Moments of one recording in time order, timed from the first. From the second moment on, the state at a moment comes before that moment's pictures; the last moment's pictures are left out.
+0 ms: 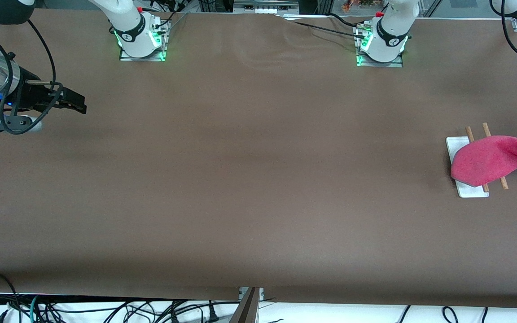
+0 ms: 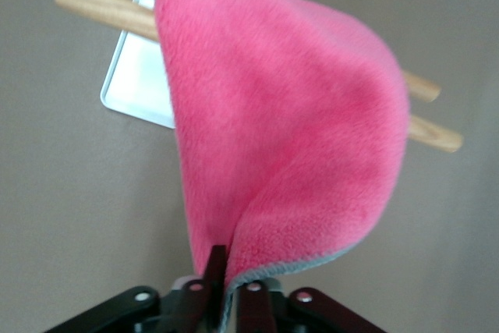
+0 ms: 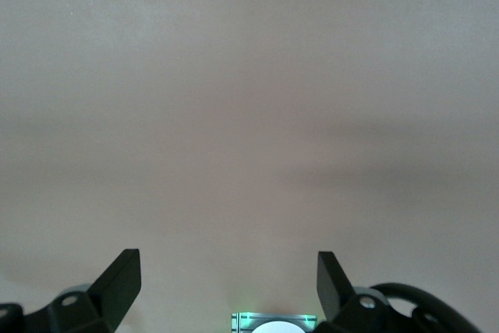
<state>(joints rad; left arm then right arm) 0.55 0.73 0.12 -1.30 -0.10 1.76 1.89 0.21 0.12 -0.11 -1.47 0.04 1.44 0.10</state>
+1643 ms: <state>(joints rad) 0.19 0.52 0.05 -1.18 -0.10 1.50 1.22 0.21 0.13 -0.11 -1.47 0.04 1.48 0.10</state>
